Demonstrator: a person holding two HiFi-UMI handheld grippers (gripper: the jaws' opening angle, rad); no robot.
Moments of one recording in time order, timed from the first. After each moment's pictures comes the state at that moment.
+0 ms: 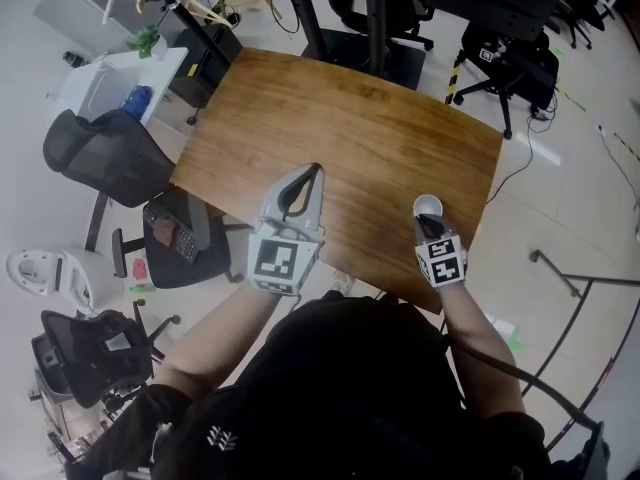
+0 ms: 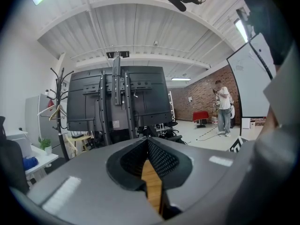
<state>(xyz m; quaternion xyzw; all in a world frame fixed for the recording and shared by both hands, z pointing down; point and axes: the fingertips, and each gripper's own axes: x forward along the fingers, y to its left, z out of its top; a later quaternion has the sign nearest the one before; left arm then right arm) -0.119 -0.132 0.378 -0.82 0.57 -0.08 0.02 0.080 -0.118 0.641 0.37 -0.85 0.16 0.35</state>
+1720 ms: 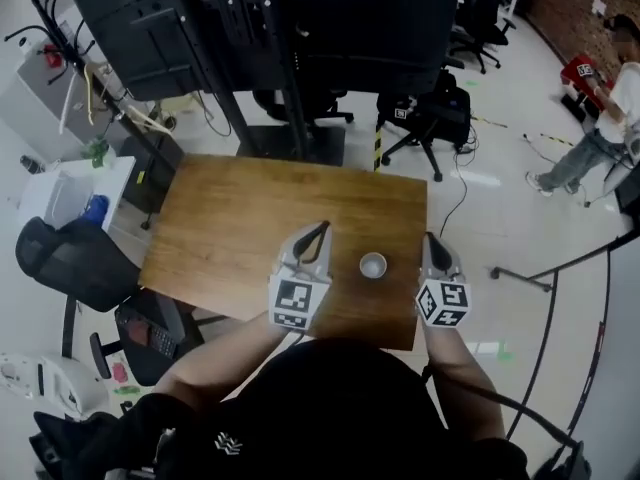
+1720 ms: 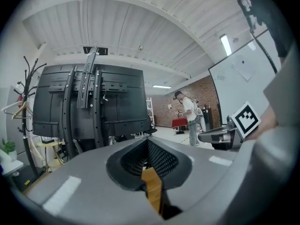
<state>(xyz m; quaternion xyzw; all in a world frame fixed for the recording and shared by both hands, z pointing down) 0.004 -0.190 0.370 -0.89 0.45 -0.05 0.04 0.217 -0.171 0.433 0.64 -0.76 0.08 0.03</state>
